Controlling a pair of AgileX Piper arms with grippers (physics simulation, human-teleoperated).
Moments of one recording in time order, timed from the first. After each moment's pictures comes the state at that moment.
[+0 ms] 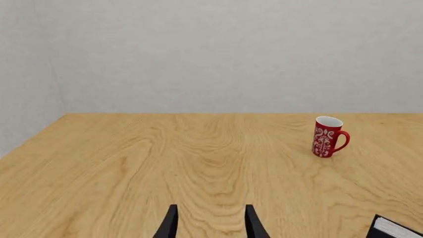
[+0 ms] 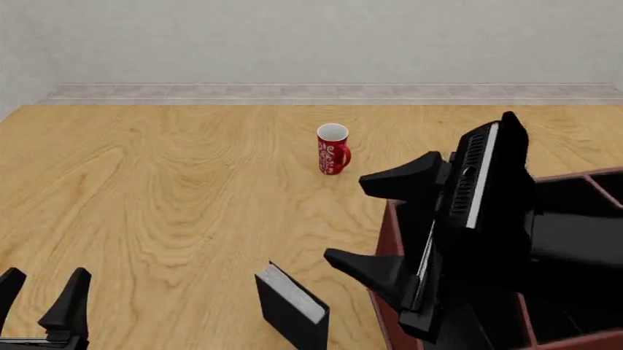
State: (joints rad) left arm 0.00 0.01 0.00 0.00 0.00; right arm 1.00 0.94 -0.99 0.54 -0.27
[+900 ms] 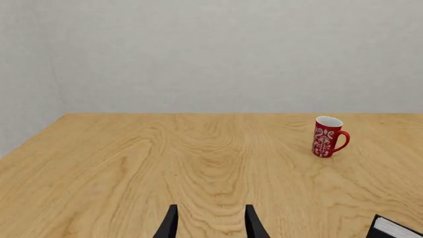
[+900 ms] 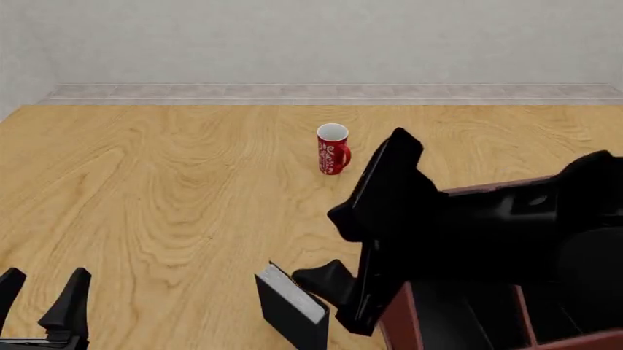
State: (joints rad) left arm 0.00 0.01 0.00 0.00 0.00; right arm 1.03 1.15 -1.12 0.75 -0.12
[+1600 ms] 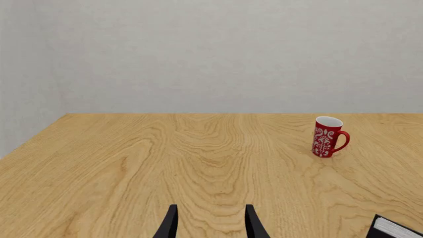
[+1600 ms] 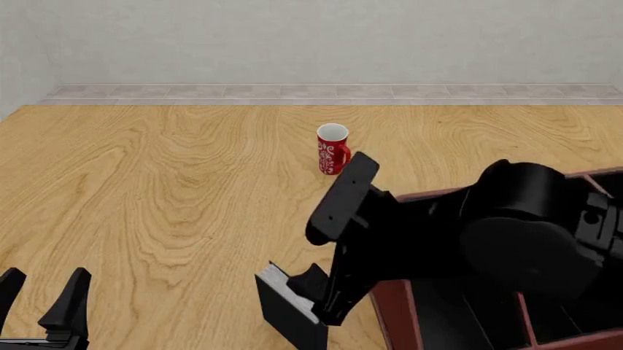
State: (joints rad) left arm 0.00 0.01 0.00 0.00 0.00; right arm 0.99 1.27 -1.11 0.75 -0.10
